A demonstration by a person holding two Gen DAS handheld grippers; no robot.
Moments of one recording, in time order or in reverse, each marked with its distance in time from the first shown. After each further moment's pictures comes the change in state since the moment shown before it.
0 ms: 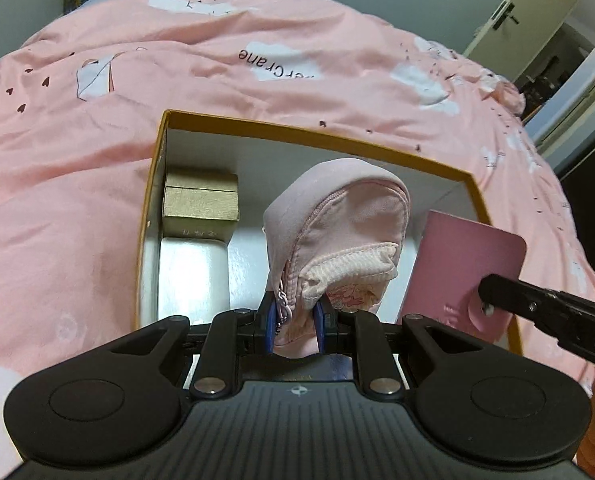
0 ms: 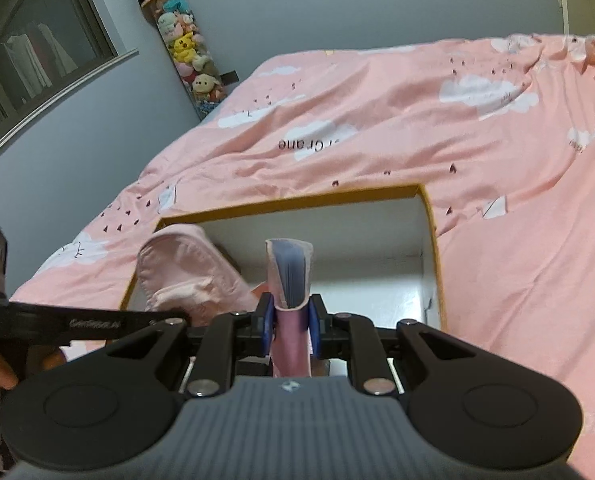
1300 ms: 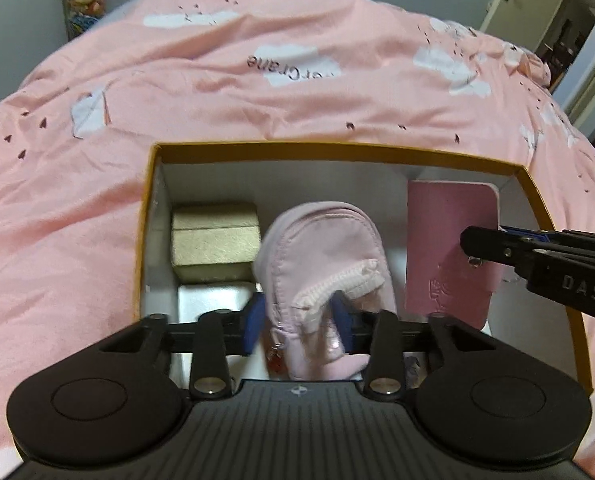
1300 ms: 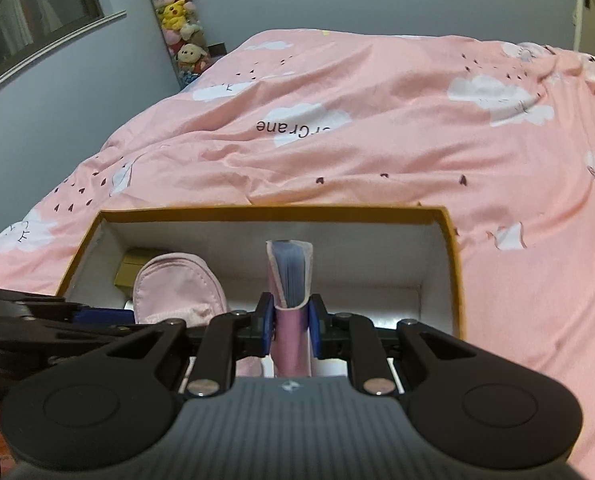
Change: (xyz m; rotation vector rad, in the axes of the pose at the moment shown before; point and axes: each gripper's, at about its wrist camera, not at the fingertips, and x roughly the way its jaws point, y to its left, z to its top) left arm 0.029 -0.004 0.018 0.105 -0.014 0.137; right arm 0.078 -0.001 0.031 -0.109 0.058 -0.089
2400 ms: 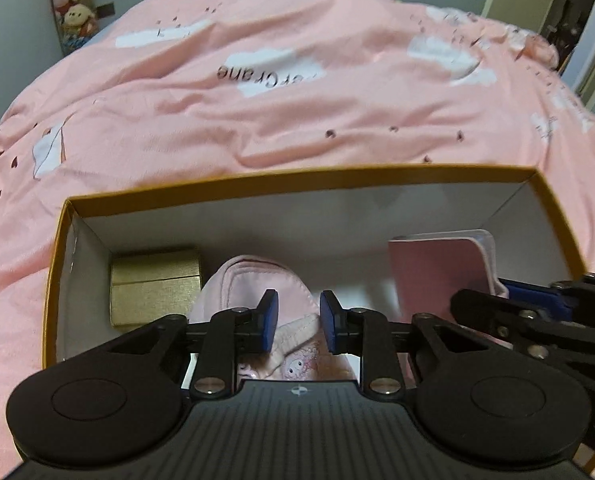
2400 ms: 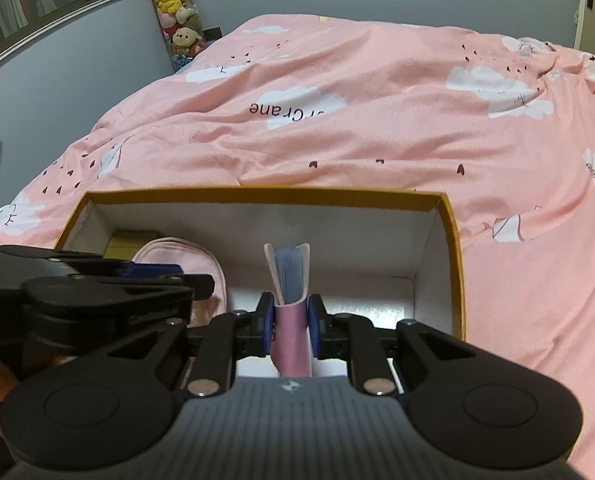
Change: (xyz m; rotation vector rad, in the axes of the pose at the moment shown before) left arm 0.044 -0.043 0.024 0.065 0.005 0.075; right arm 0.010 -0.003 -0.002 -0.021 0.049 -0.026
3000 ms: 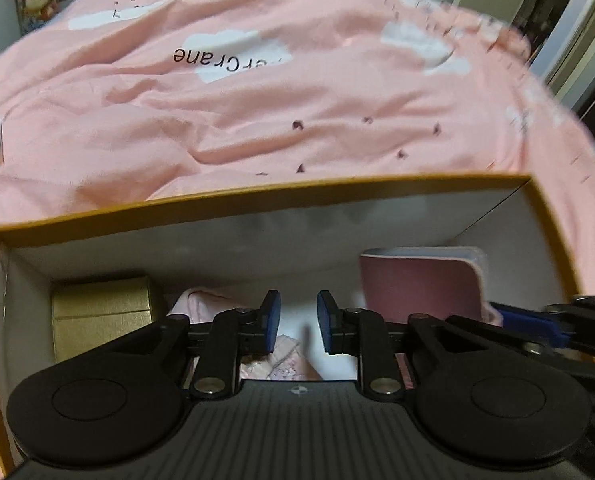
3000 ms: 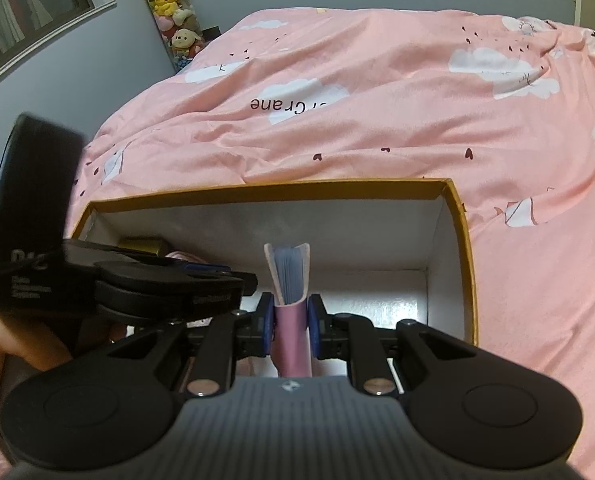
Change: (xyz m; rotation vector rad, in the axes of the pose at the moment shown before) left arm 0.023 0.010 0.014 -0.002 0.036 -0.180; right arm 0.007 -0.007 0.002 0.054 0.015 0.048
